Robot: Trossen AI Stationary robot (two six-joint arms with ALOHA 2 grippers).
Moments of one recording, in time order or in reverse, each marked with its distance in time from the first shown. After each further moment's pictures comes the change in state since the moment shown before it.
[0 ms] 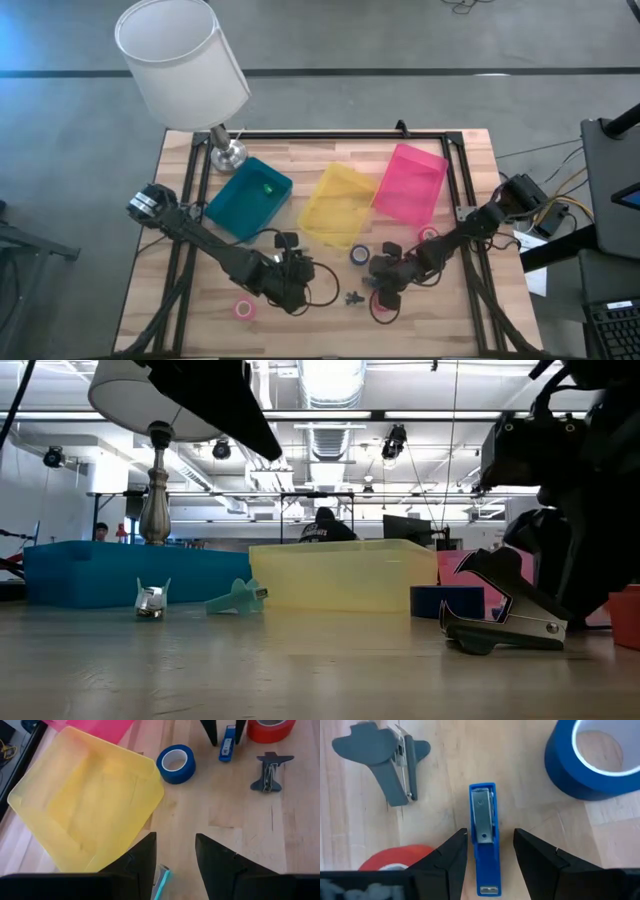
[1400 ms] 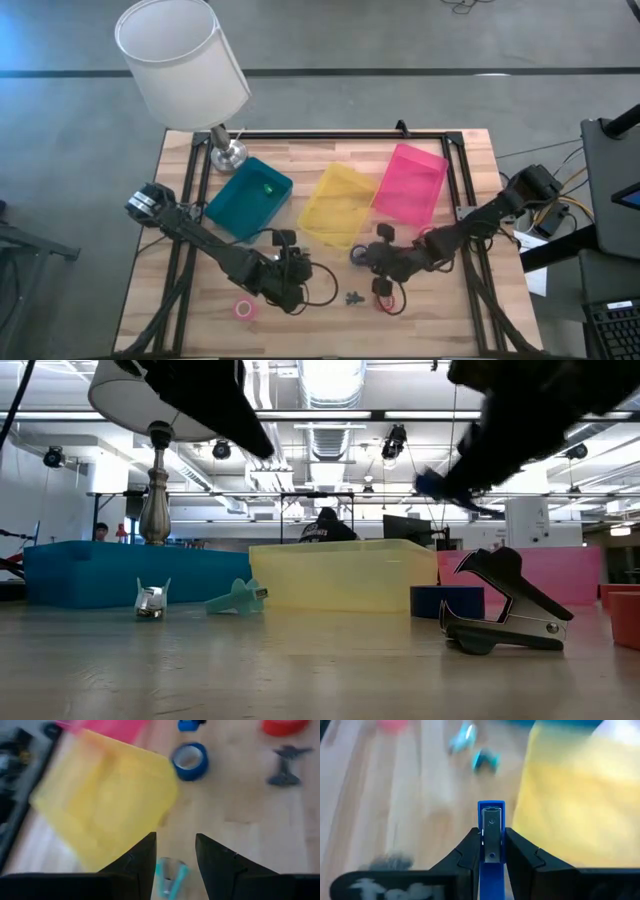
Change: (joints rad) left arm -0.010 -0.027 -0.003 -0.057 -0.070 0.010; right arm -0.042 -0.192 0.021 0.106 0.340 -0.276
